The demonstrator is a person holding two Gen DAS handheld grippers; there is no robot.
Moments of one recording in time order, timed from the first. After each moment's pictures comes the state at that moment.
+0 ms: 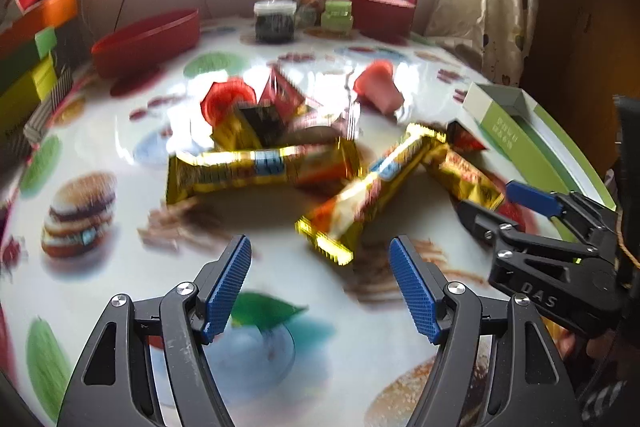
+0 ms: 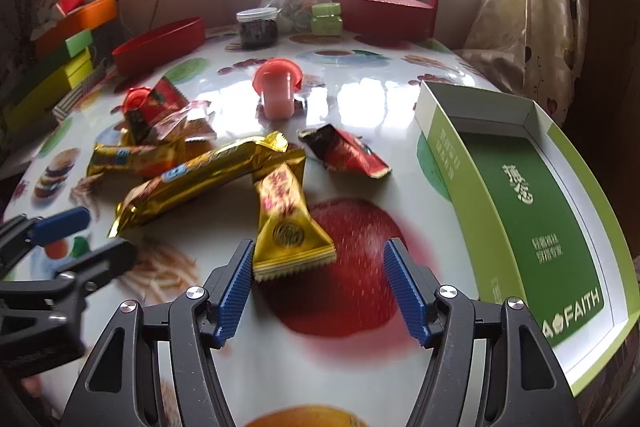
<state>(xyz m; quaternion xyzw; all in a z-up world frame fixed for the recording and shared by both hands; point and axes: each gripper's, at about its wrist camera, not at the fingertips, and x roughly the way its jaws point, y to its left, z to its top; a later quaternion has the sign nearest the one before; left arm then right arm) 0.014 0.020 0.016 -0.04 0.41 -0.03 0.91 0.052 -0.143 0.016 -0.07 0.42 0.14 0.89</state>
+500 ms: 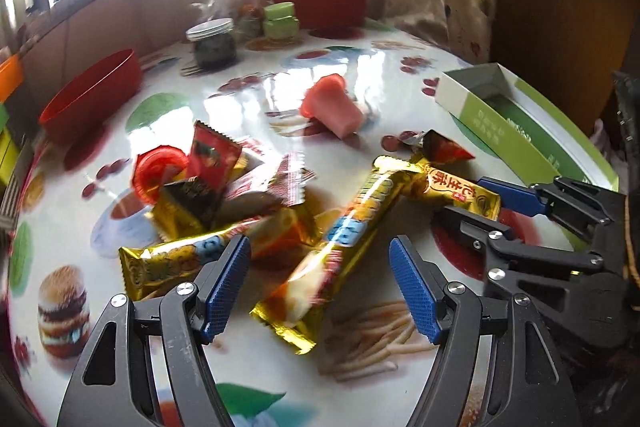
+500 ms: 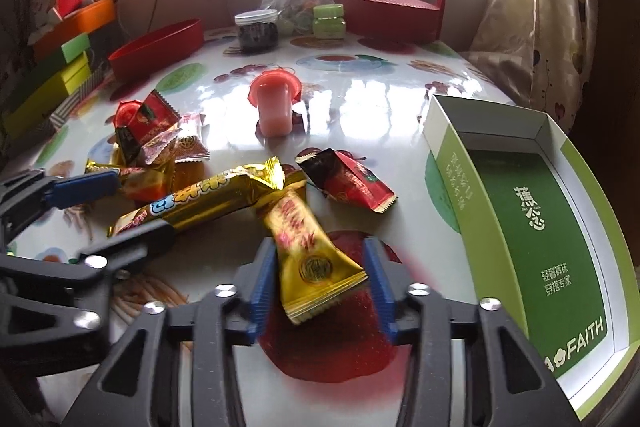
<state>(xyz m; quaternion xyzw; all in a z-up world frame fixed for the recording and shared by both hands) 0.063 -0.011 0.019 0.05 0.43 -0.09 0.90 0.071 -0.142 0.018 -0.06 0.42 0.15 0.89</state>
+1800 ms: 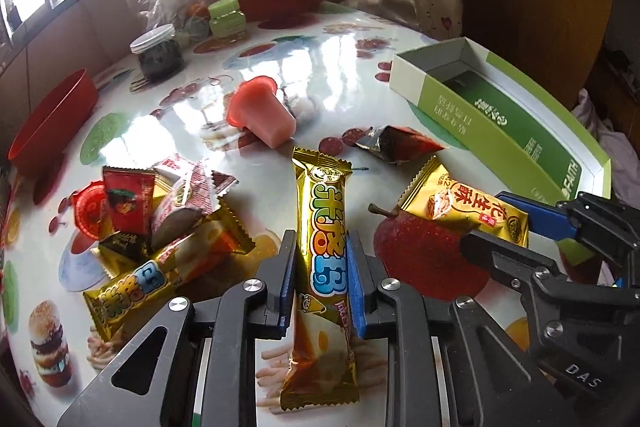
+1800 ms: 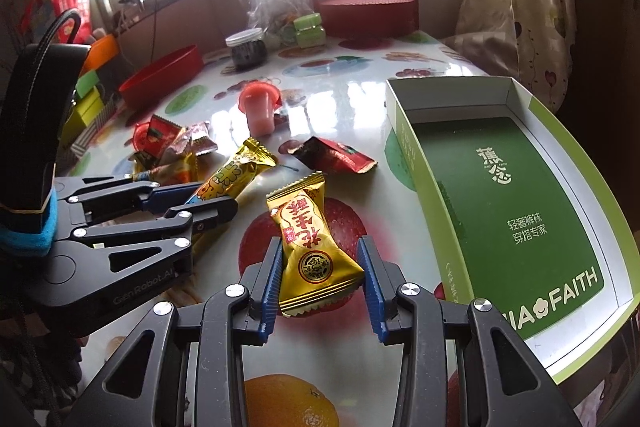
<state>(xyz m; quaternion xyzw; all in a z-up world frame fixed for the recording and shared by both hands) 0.077 -0.051 0.022 0.07 0.45 -0.13 0.88 0.044 -0.187 0.033 0.01 0.42 0.16 0.89</state>
